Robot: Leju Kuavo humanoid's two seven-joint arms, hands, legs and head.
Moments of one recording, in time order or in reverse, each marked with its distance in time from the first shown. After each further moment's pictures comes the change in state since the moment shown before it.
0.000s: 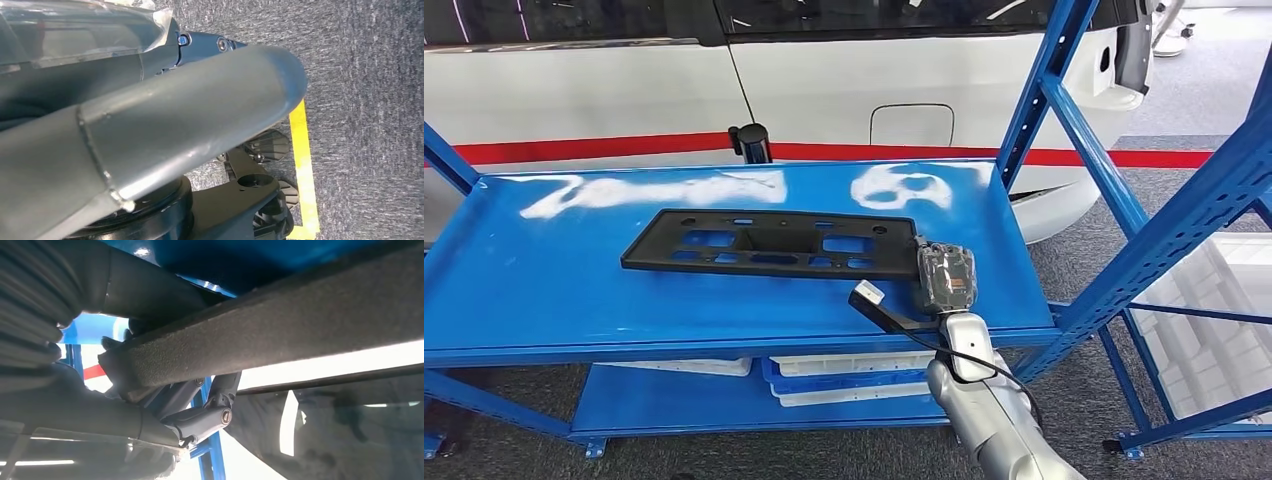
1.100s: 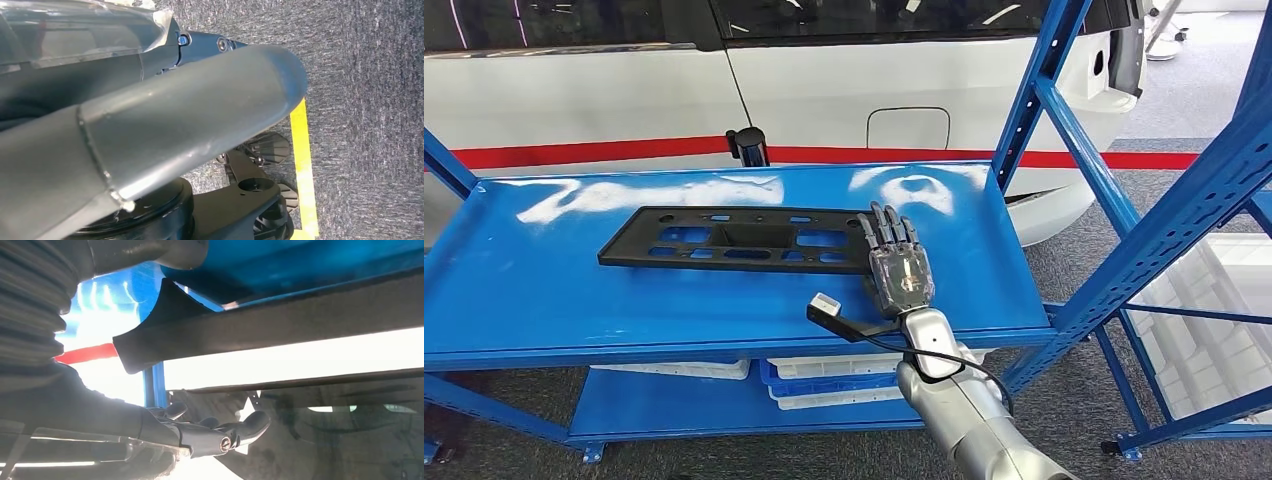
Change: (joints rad) left arm 0.002 0.002 0.021 0.000 -0.007 0.007 0.017; right arm -0.036 0.051 0.136 0.023 0.032 0.071 0.015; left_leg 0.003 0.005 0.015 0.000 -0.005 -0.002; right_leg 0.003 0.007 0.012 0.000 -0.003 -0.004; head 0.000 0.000
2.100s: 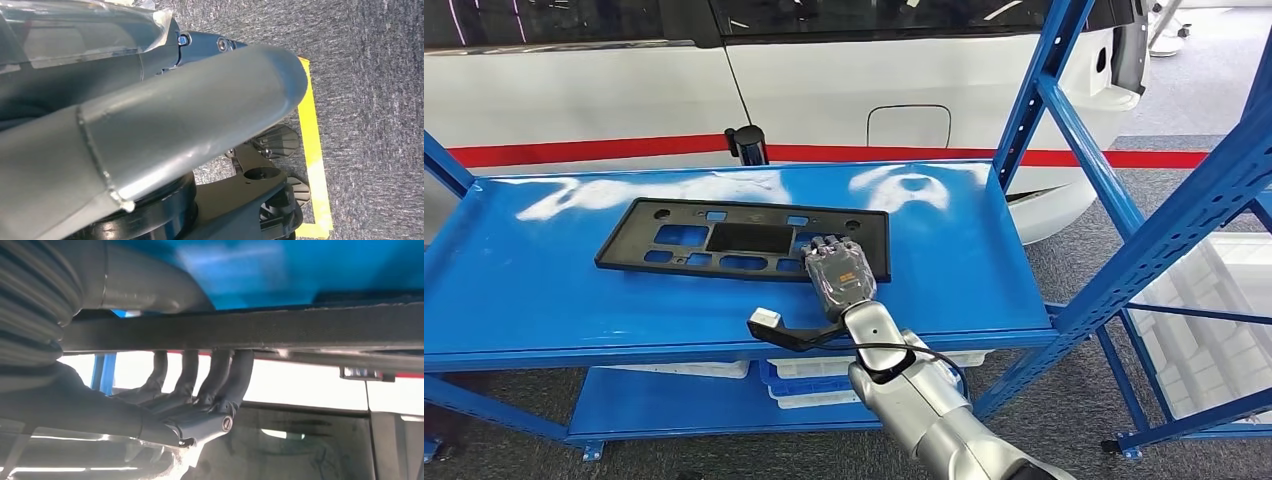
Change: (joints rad) left arm -0.014 -0.015 0.000 -0.002 -0.047 -0.011 0.053; right arm -0.078 0.112 0.155 0.018 0.053 0.222 0.095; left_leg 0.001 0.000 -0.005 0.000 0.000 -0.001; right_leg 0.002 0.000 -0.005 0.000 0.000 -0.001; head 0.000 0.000
